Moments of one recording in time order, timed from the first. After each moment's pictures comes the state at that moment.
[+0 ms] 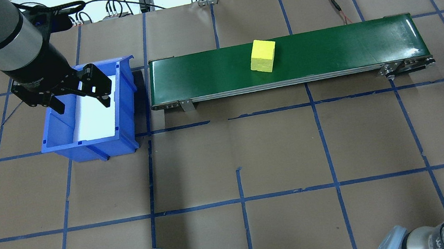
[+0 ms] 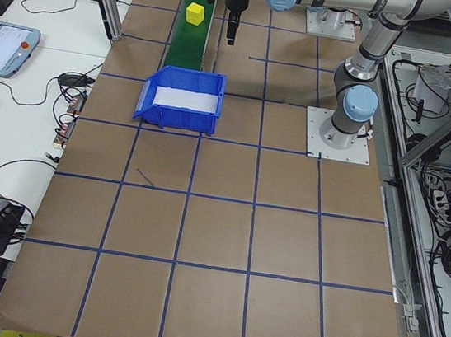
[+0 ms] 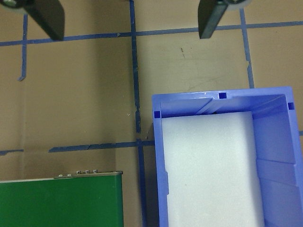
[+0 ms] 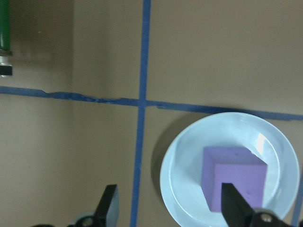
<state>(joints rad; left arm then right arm) -1.53 -1.54 -1.64 -1.54 1.55 0.10 0.75 -1.17 1.49 -1.87 -1.55 -0.93</state>
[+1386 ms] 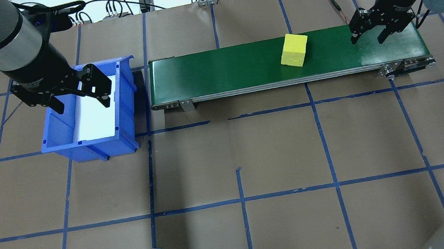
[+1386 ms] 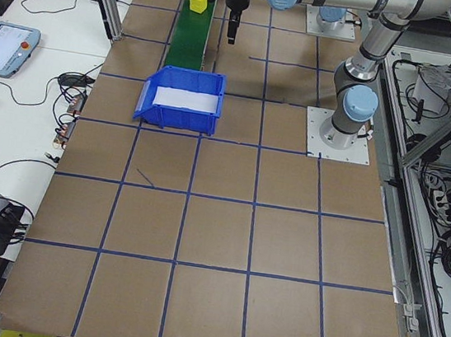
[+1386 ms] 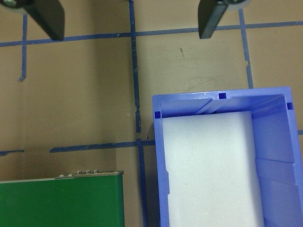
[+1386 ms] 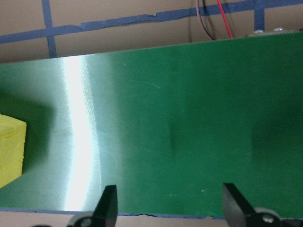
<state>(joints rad) -1.53 -1.53 -1.64 -1.54 1.56 0.10 1.26 -1.13 1.53 -1.92 -1.40 -0.25</state>
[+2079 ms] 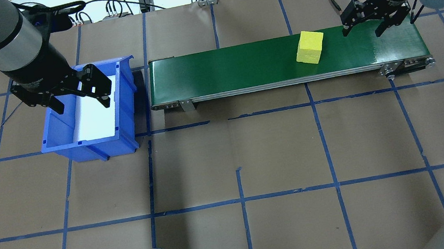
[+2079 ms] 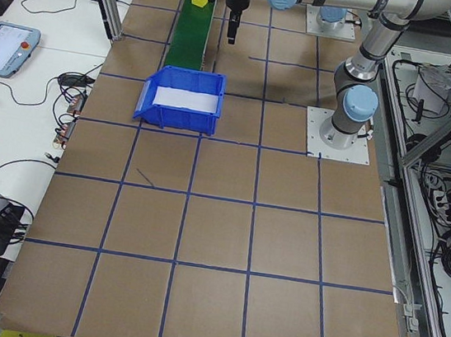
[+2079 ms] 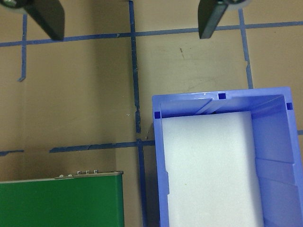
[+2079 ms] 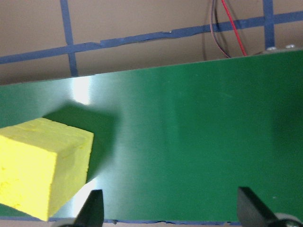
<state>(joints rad) -1.53 -1.53 -1.64 -1.54 1.56 0.10 1.30 -1.13 1.51 -1.93 -1.39 -0.17</state>
